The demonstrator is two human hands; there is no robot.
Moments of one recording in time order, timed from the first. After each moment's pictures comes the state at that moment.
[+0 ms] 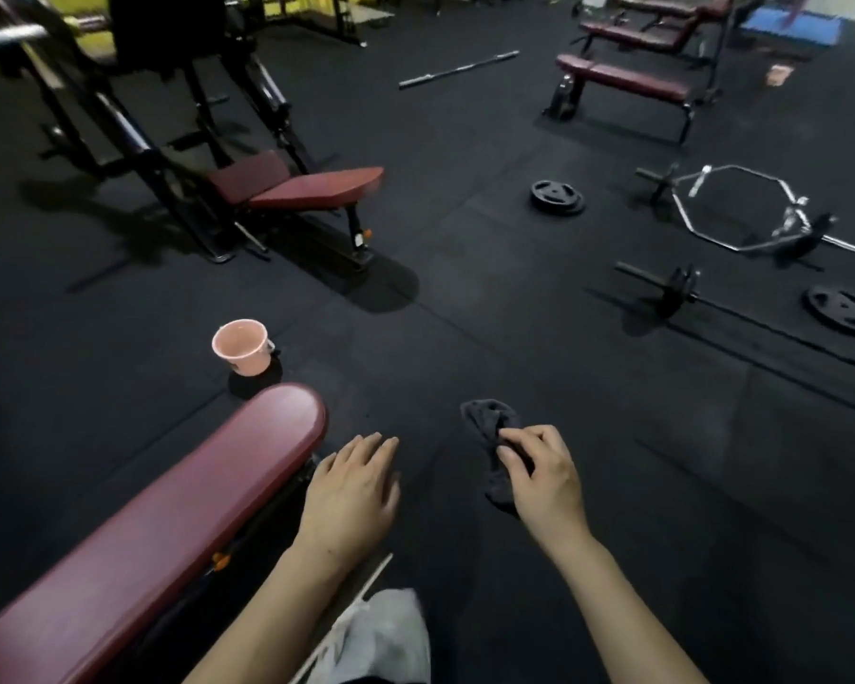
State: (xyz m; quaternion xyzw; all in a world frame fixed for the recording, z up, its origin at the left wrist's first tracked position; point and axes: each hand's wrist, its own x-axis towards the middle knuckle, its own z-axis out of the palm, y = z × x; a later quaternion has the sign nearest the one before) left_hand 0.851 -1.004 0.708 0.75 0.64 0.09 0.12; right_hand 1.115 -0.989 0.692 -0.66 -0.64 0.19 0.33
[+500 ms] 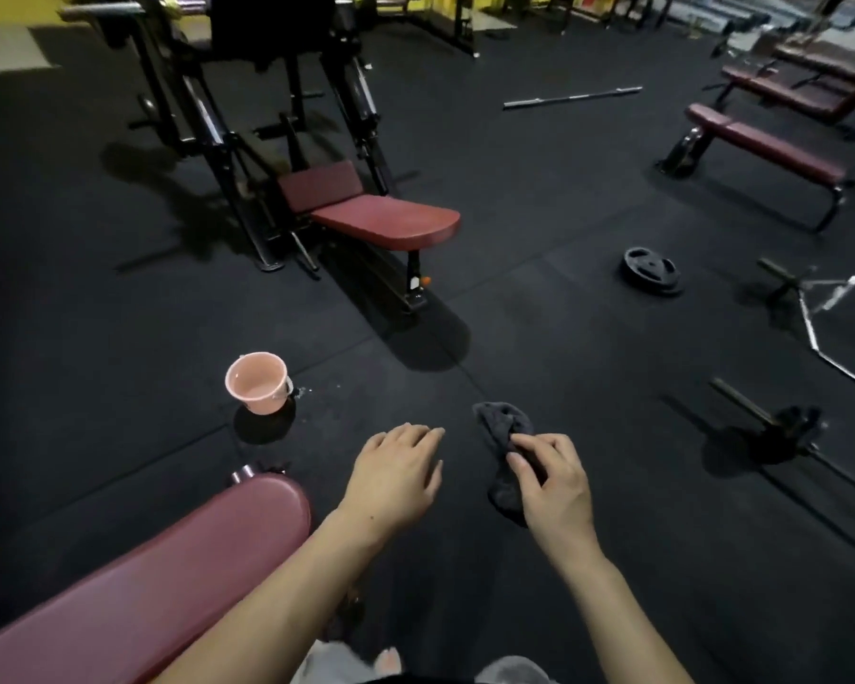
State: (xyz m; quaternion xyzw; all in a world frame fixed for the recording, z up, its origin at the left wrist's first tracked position) left_hand 0.856 -0.582 0.693 0.72 0.67 0.10 0.12; right_hand 1.082 -0.554 0.699 -0.59 -0.70 0.23 0.33
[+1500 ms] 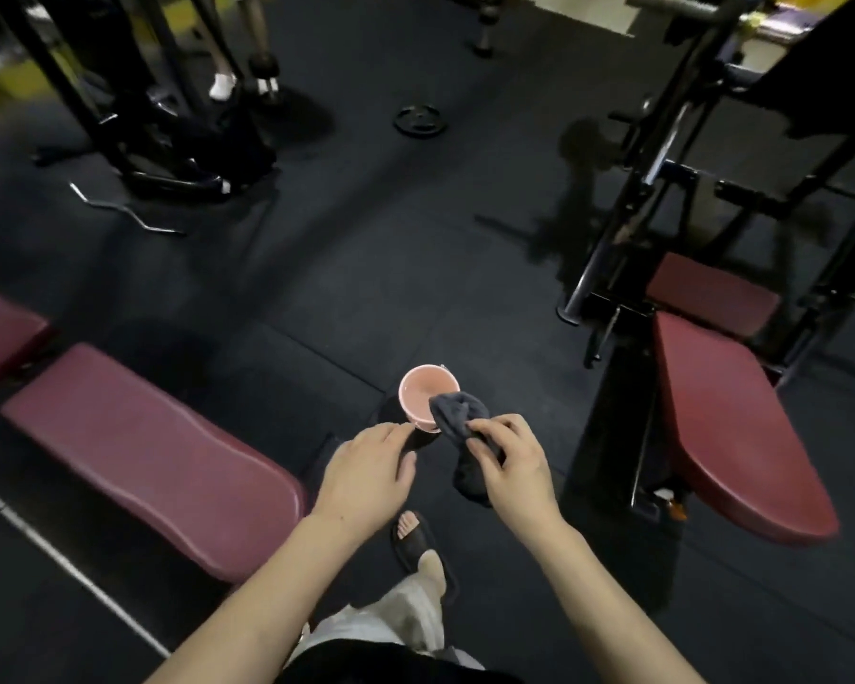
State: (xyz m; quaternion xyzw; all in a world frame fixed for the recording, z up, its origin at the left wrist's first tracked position) left_hand 0.641 -0.269 0.648 0.16 0.96 0.19 0.11; right_hand 0.678 -0.055 0.629 -0.06 -0.90 0.42 0.07
